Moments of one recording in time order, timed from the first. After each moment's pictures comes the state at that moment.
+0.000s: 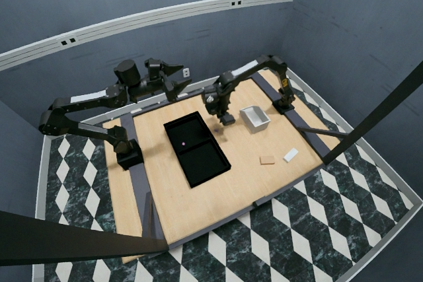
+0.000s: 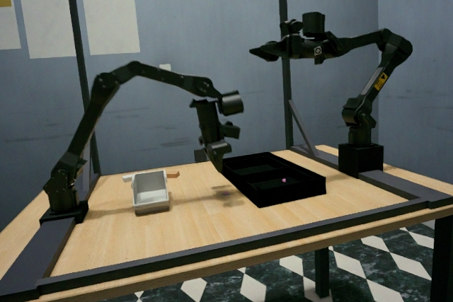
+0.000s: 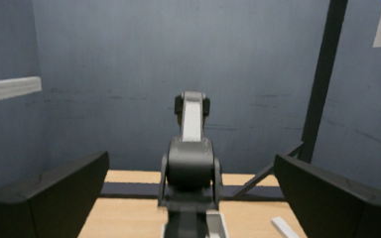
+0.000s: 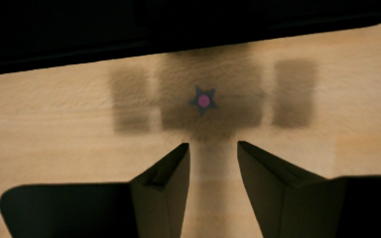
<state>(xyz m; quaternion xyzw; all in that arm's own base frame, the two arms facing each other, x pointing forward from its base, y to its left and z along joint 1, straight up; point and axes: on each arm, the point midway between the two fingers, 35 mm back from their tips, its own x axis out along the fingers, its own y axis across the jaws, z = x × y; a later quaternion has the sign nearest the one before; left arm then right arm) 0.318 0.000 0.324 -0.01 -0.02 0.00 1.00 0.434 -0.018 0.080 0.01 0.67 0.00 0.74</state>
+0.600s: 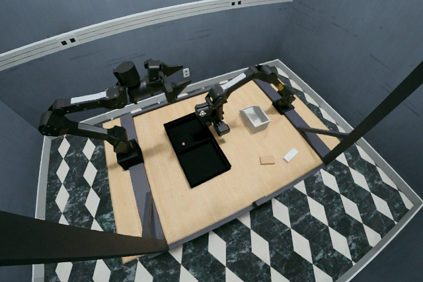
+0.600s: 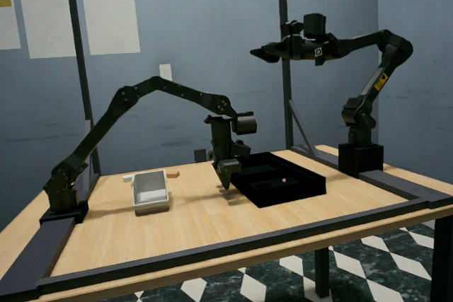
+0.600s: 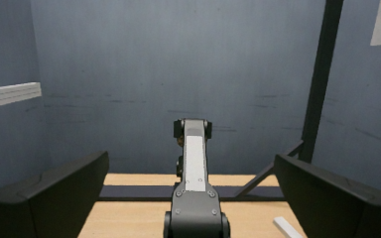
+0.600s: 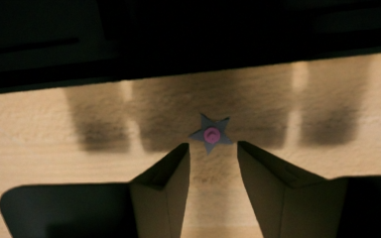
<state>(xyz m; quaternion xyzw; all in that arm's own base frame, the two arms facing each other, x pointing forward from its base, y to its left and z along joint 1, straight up) 0.316 0.000 0.322 0.00 -0.02 0.00 1.00 0.454 -0.013 0.027 0.00 0.71 0.00 0.71</state>
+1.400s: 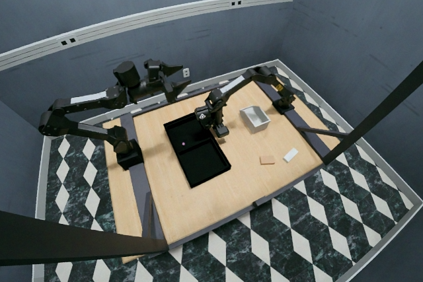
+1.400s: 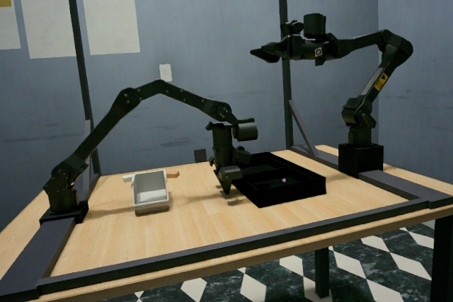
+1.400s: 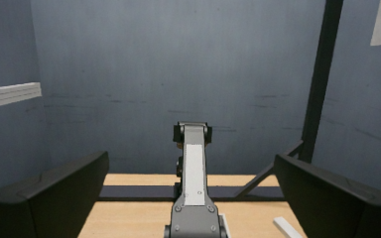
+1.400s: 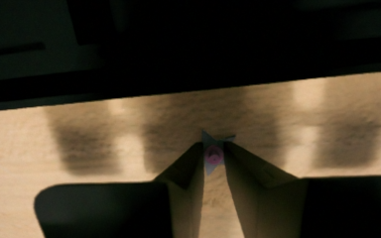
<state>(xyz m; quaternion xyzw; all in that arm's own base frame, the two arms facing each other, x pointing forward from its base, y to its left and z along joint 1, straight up) 0.316 0.000 0.322 0.00 -0.02 0.00 1.00 0.456 -0.014 0.007 0.00 0.71 0.00 0.71</state>
